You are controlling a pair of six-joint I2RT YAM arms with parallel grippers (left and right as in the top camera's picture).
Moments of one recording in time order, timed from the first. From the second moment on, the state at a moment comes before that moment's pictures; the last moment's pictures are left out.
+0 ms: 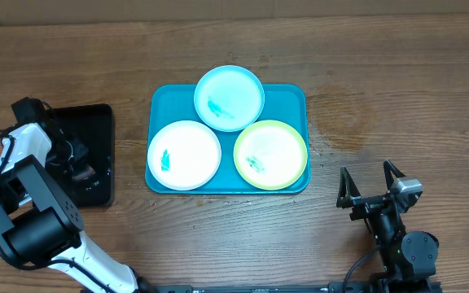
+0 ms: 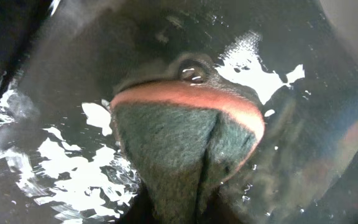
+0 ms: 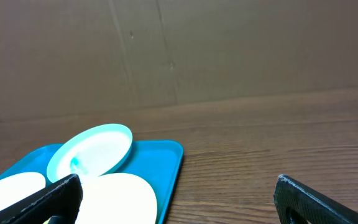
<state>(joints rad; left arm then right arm) 0.52 1.99 1.30 -0.74 -0.02 -0.20 0.09 0.01 0.02 -0.03 -0.11 0.19</state>
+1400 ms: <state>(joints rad) 0.54 1.93 1.87 -1.32 0.11 -0.26 0.09 0.01 0.02 -0.03 -0.11 0.19</state>
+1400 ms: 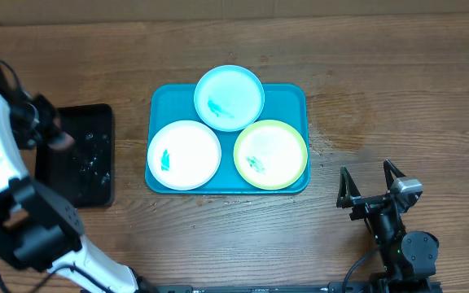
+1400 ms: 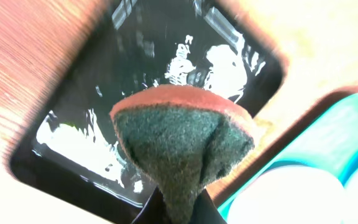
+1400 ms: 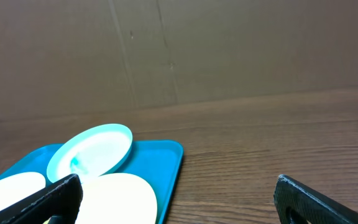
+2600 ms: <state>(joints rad) 0.00 1.82 1.59 -1.17 0.43 -0.17 0.09 0.01 0.02 -0.03 -0.11 0.19</state>
